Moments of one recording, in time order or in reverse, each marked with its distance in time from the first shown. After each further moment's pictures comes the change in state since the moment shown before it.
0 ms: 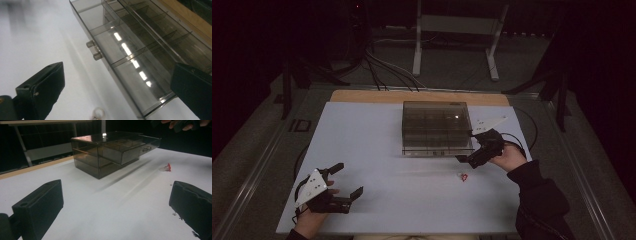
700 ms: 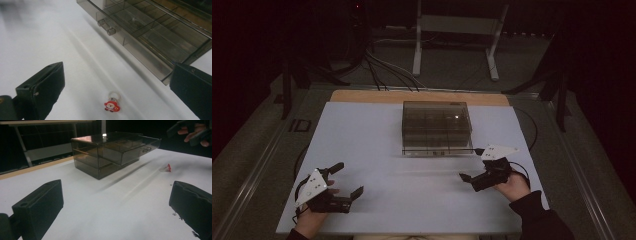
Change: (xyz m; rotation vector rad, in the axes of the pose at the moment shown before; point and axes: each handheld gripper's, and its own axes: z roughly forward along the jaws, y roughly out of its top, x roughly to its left) left arm 0.000 0.000 0.001 -0.004 -0.001 -0.001; right arm 0.048 -0.056 -0.005 -0.100 -0.136 0.051
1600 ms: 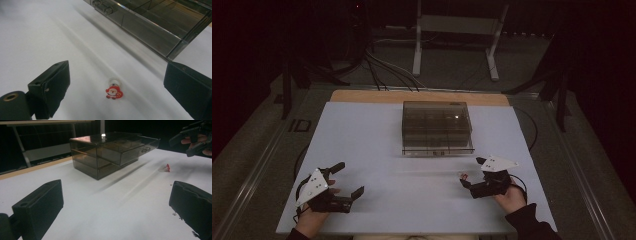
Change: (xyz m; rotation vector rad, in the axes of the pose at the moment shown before) left arm 0.000 0.000 0.002 0.001 -0.009 0.003; right arm 0.015 -0.028 0.004 -0.001 -0.088 0.034
